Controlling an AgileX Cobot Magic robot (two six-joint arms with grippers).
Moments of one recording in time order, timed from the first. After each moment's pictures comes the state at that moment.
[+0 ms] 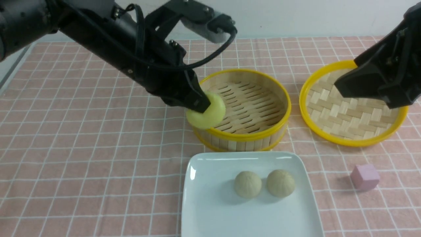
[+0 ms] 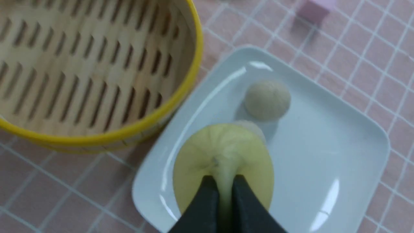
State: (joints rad) right arm 0.47 1.20 -1.38 0.23 1.04 -0.38; left arm -0.39 1.64 -1.45 -0.56 1.07 0.75
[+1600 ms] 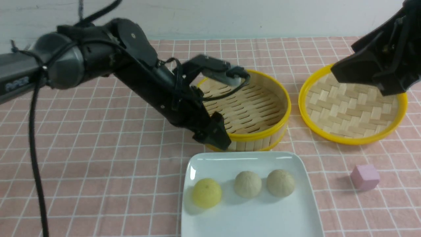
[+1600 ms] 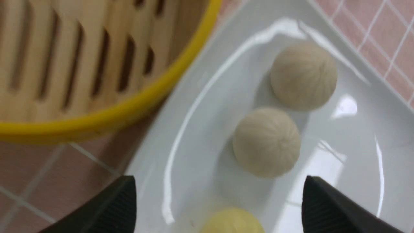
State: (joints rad) right arm 0.47 1.20 -1.38 0.21 0.96 -0.39; left arm -0.41 1.80 -1.42 -0.60 0.93 0.76
